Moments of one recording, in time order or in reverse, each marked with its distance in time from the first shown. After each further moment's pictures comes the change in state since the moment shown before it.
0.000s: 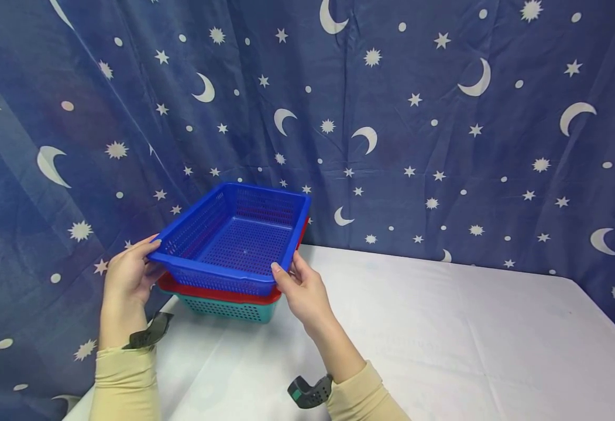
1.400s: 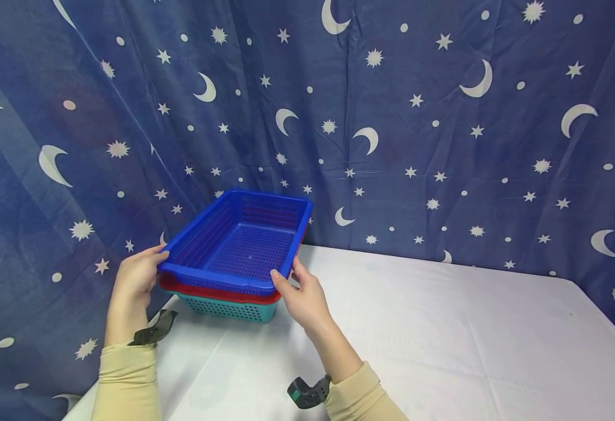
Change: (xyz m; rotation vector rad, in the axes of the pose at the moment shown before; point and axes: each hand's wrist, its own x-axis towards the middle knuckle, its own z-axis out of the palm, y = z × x) left_hand 0.011 -0.016 -0.007 0.419 -0.052 0.027; right_hand 0.000 0.012 0.001 -0.243 0.067 0.037
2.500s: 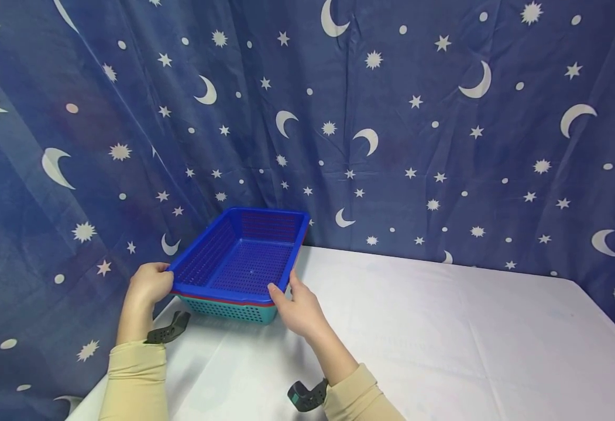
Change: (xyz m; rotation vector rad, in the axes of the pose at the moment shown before) left_hand 0.004 -0.014 0.001 0.579 -0.061 0.063; right_hand -0.003 0.015 0.010 -0.255 -0.090 0.103
